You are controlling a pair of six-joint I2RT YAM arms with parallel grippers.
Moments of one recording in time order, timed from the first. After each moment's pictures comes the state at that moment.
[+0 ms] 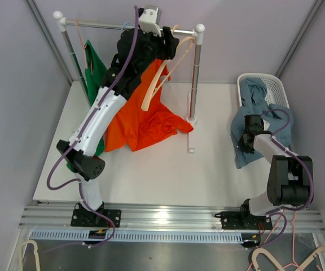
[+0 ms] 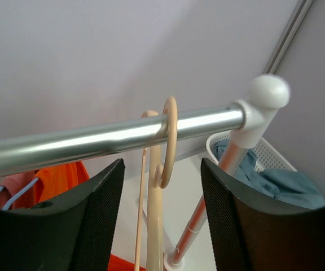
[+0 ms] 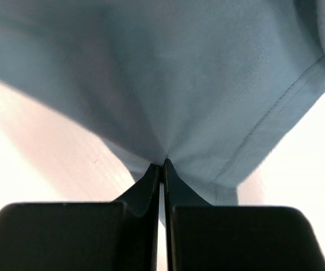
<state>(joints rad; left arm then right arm) -0.58 1.91 2.32 -0.34 -0.06 -0.14 -0.02 1.52 0.84 -0.40 0.24 0.51</state>
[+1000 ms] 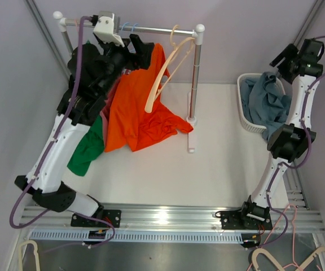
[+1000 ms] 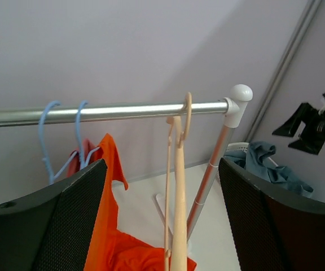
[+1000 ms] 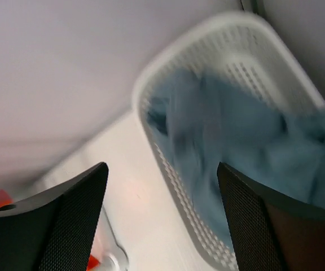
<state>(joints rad) -0.58 1.48 2.01 -0.35 -0.13 -0.12 -0.32 2.22 2.55 -0.84 -0.13 0.50</state>
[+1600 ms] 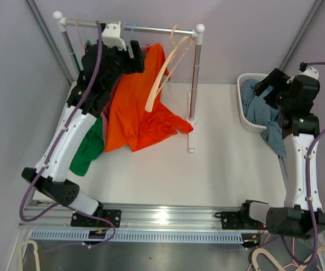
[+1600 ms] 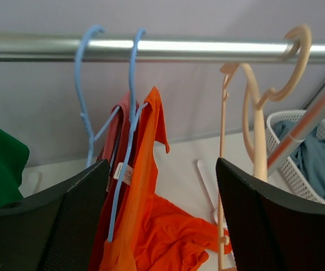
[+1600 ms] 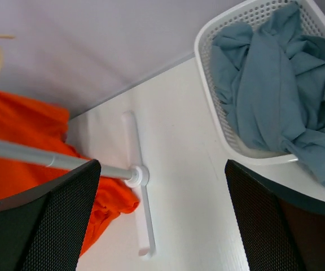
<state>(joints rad) -0.46 1.49 1.88 -0.37 -0.17 -0.11 -0.16 1.24 1.46 -0.56 -0.05 0.45</state>
